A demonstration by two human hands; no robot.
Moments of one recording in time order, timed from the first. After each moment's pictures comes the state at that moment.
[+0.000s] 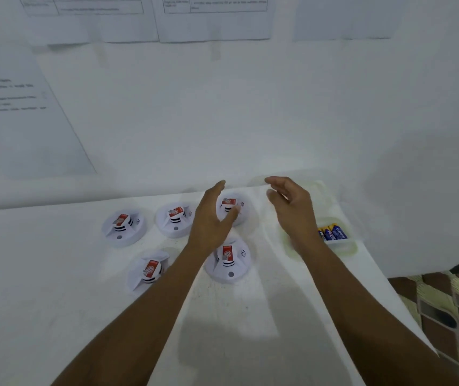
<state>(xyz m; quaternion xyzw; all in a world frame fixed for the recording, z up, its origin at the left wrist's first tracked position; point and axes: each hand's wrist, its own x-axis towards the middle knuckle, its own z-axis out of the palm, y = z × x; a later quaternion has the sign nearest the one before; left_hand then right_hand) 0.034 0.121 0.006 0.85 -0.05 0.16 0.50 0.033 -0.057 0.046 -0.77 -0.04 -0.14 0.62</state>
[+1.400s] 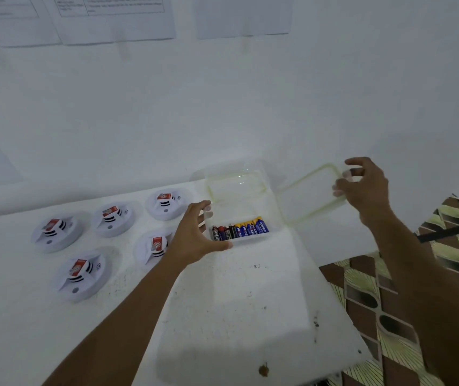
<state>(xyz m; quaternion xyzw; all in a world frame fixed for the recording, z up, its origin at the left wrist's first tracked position) -0.014 0.020 -0.002 0.83 -0.08 -0.03 0.55 -0.007 -0.329 0.067 -0.79 0.16 -0.23 0.54</state>
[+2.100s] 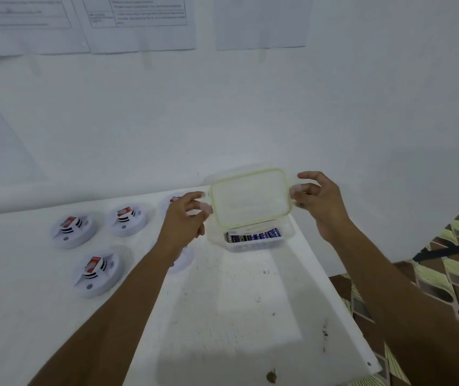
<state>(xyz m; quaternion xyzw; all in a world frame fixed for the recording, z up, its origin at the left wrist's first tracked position) -0.013 0.045 0.044 0.77 -0.01 0.04 0.63 -0.008 -0.236 0.071 -0.71 0.06 -0.10 0.70</state>
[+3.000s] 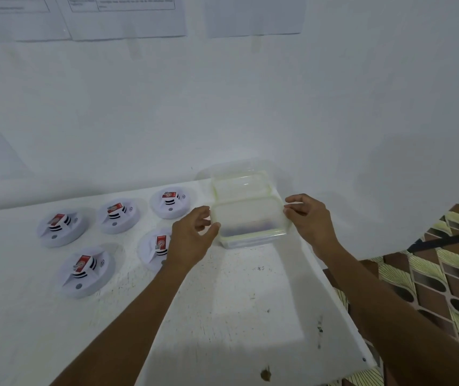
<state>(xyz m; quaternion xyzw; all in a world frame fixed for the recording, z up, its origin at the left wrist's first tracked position) -0.018 0.021 -0.008 0.85 -0.04 0.13 0.50 -0.009 -0.245 0.007 -0.80 0.09 -0.10 0.59</state>
